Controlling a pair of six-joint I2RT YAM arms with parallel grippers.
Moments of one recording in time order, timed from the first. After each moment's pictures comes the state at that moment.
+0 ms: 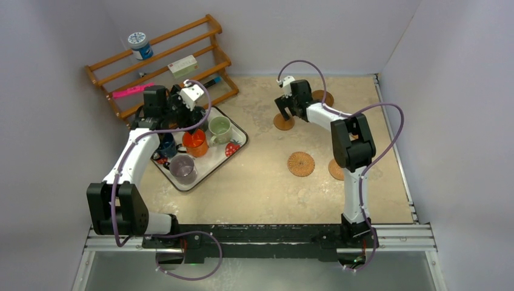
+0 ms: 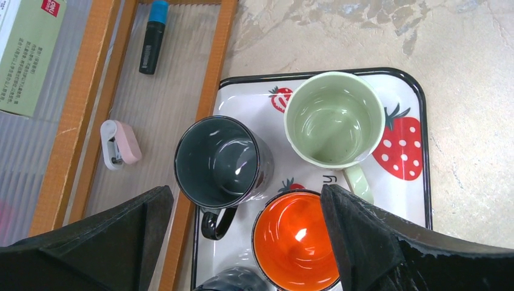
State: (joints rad) left arm -0.01 1.37 1.10 -0.32 0.48 0.61; right arm 0.33 2.17 1.55 -0.11 0.13 -0.29
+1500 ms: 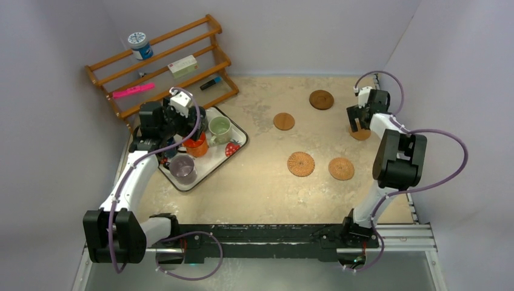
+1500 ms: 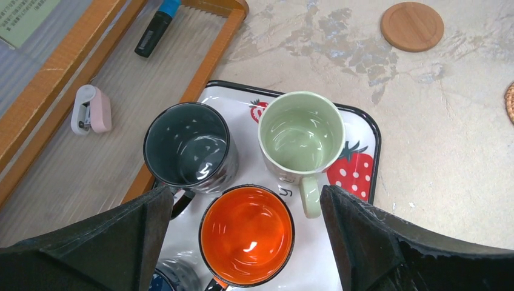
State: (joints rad) left arm -0.01 1.16 0.86 -0.12 0.44 0.27; right arm -0.22 1.82 1.21 -0.21 0.11 -0.47
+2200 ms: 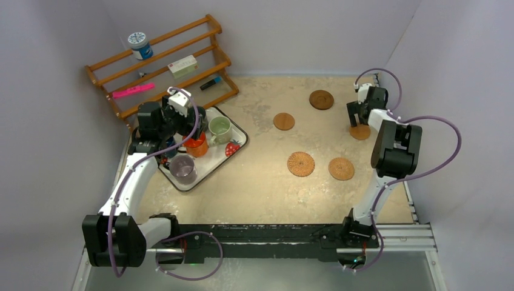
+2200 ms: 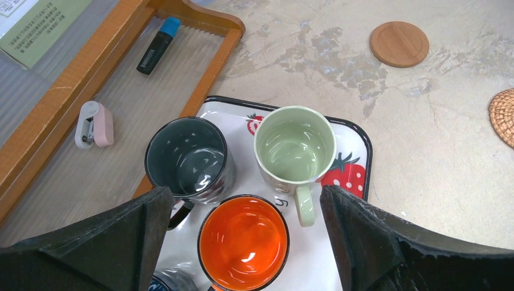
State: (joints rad) left arm -0.01 1.13 0.85 -0.09 0.47 0.25; right arm -0.22 1.98 1.31 -0.12 0.11 -0.45
